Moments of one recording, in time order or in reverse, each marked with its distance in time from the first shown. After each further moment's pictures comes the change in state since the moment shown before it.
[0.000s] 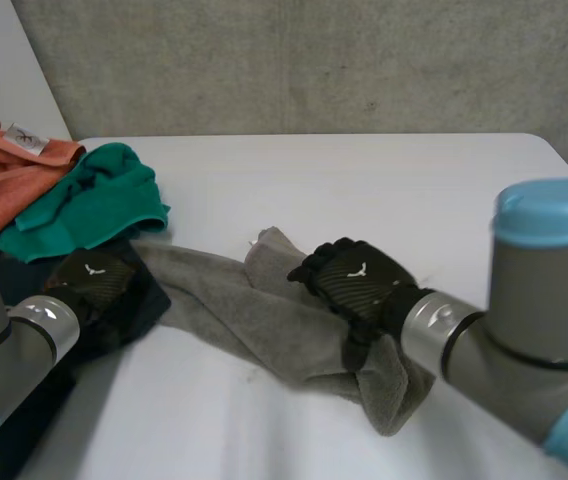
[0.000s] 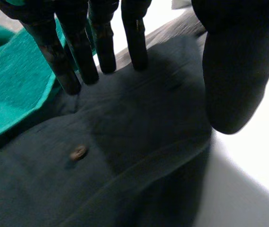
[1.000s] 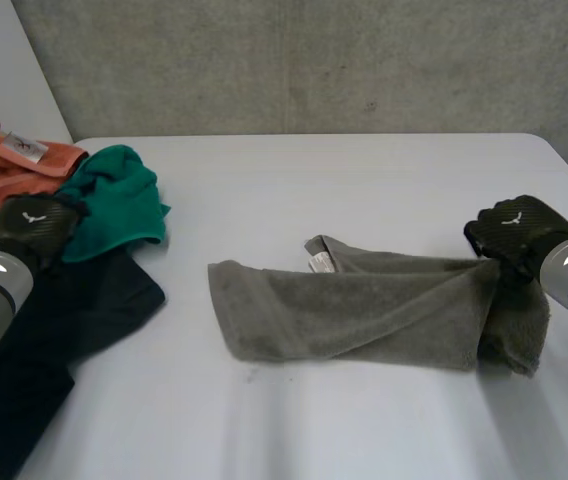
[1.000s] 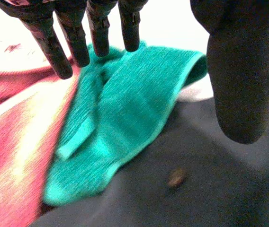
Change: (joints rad) left arm 0.103 0.070 0.058 0.076 -0.013 -0.056; right arm -0.407 -0.097 0.016 0.081 0.085 -0.291; left_hand -0.195 -0.163 -0.164 -0.173 -0.181; right_hand 0.415 0.447 0.471 0.481 0.458
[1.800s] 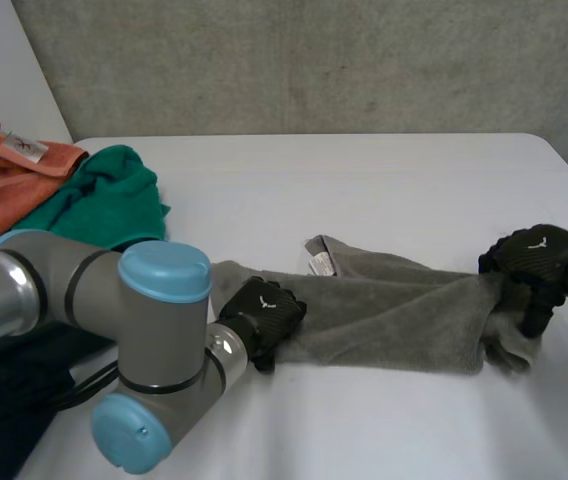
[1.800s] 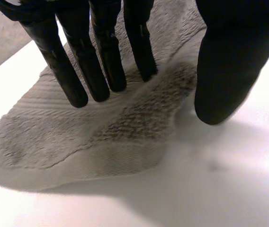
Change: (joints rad) left arm -0.624 -0.444 0.352 -0.155 -0.045 -0.083; right arm -0.213 0.064 -0.021 0.193 -0.243 -0.121; left_hand 0.531 0.515 0.515 0.511 0.513; right_hand -0.113 -0.130 -0.153 -0.163 -0.151
